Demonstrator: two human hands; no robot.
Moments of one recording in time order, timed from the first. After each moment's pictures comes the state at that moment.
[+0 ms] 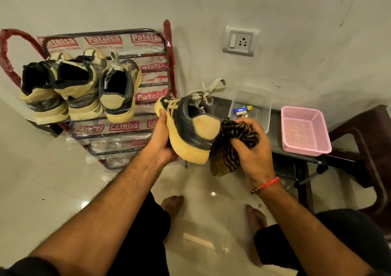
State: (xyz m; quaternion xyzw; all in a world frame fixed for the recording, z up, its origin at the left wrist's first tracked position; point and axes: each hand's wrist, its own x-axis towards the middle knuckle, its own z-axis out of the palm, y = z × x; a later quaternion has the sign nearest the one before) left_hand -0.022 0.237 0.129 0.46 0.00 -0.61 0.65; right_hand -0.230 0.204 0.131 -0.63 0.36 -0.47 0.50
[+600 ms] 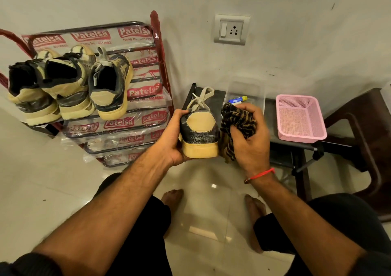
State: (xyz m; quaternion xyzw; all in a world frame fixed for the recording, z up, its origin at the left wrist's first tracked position) left_hand -0.056 0.238 0.132 0.55 -0.05 -0.66 0.50; right_hand -0.231 0.206 0.132 -0.63 0.34 -0.55 0.43
